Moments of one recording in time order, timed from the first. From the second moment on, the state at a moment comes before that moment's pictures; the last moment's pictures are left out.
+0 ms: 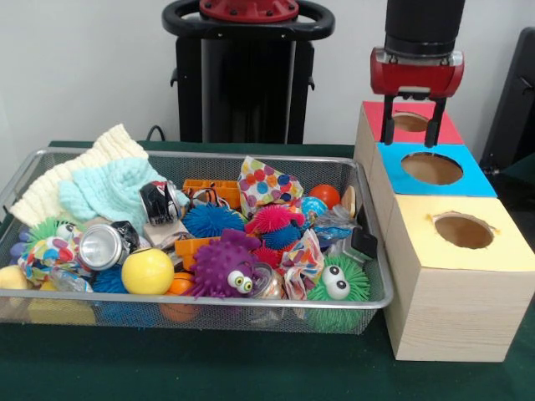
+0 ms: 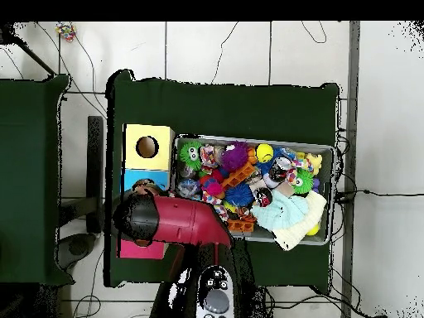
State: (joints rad) arm 0.04 -0.78 -0.07 1.84 0.19 0.45 1.75
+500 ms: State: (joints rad) arm 0.05 -0.86 -0.07 1.81 0.19 0.58 1.75
